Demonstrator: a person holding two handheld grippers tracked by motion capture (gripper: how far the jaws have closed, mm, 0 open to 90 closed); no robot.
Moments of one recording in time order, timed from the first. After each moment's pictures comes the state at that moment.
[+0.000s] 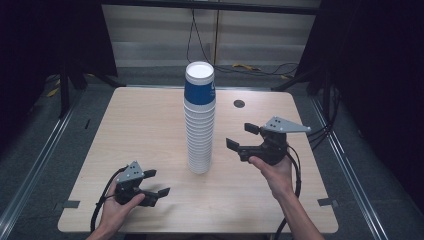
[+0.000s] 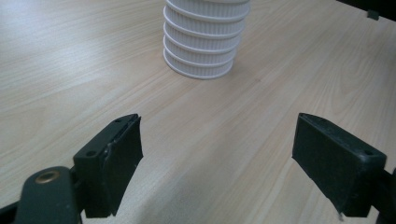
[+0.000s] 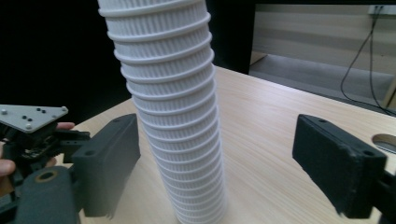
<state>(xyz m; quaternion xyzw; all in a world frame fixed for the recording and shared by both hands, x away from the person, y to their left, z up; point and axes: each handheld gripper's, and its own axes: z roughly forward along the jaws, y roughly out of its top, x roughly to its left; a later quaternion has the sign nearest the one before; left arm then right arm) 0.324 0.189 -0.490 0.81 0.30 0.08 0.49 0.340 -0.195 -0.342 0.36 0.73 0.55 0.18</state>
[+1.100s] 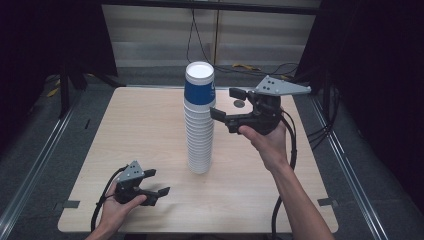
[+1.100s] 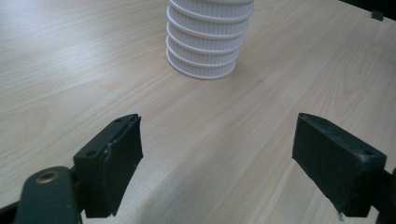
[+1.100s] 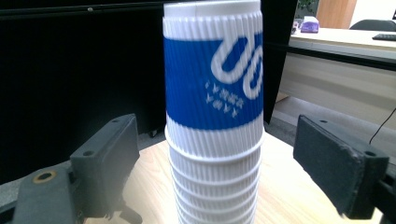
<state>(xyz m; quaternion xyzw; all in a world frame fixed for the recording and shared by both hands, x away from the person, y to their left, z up) 0.325 0.189 -0.489 0.81 0.30 0.08 0.49 0.359 -0.157 -0.249 0.28 0.73 0.60 0.19</state>
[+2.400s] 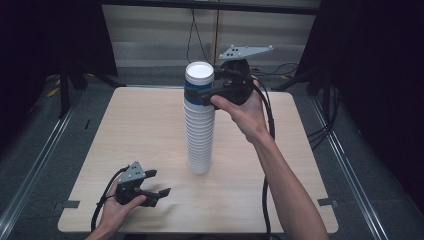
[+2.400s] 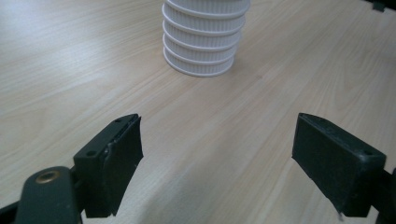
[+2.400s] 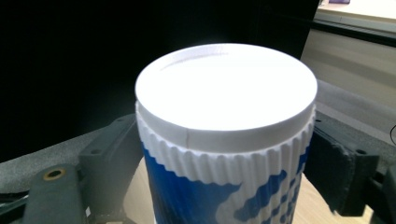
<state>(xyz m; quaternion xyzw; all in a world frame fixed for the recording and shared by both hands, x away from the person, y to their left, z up) 0.323 0.187 -0.489 0.82 0.29 0.09 0.48 0.411 -0.106 -0.218 0.27 0.78 0.55 0.15</state>
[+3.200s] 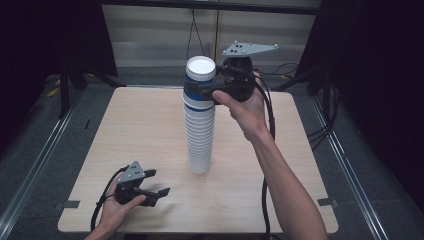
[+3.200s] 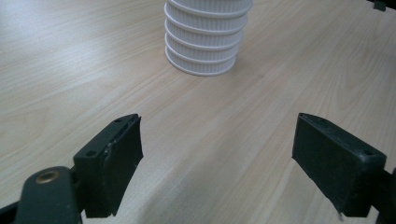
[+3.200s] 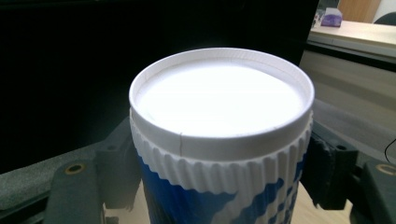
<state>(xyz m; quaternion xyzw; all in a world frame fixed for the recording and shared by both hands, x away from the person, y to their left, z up) 0.325 0.189 -0.489 0.82 0.29 0.09 0.48 0.408 -0.108 -0.210 0.26 0.76 0.58 0.17</state>
